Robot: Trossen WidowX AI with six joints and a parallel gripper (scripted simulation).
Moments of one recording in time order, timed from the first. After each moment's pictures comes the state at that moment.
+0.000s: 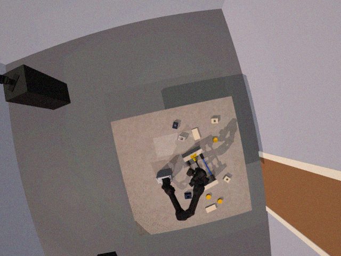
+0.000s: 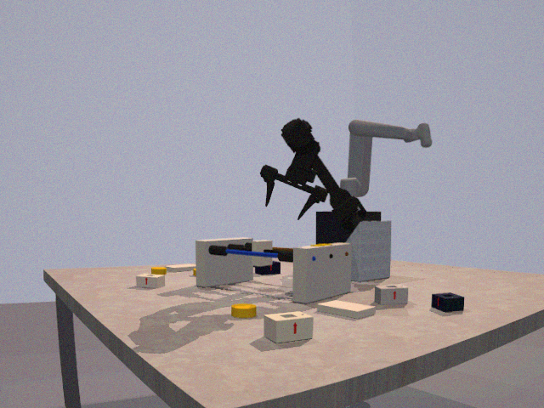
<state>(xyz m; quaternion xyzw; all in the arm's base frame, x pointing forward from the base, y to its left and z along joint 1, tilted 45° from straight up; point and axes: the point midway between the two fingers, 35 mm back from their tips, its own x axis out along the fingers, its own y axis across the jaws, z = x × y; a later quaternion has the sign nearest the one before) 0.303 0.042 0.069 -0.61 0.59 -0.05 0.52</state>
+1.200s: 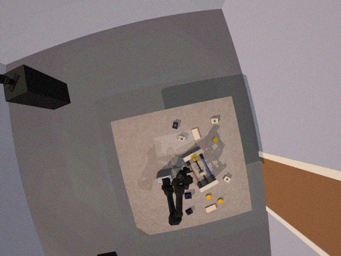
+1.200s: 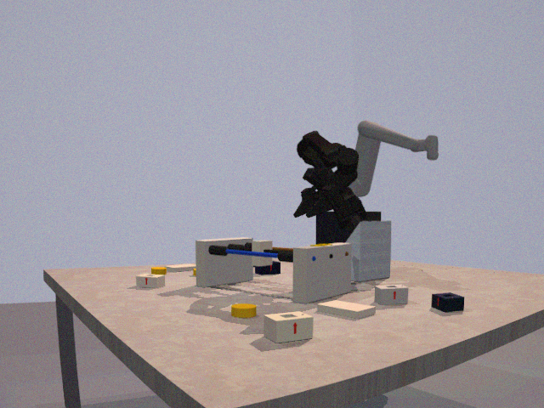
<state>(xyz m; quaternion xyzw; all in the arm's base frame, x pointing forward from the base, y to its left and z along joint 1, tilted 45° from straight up) 0.222 0.035 0.056 -0.28 0.28 -0.29 0.87</state>
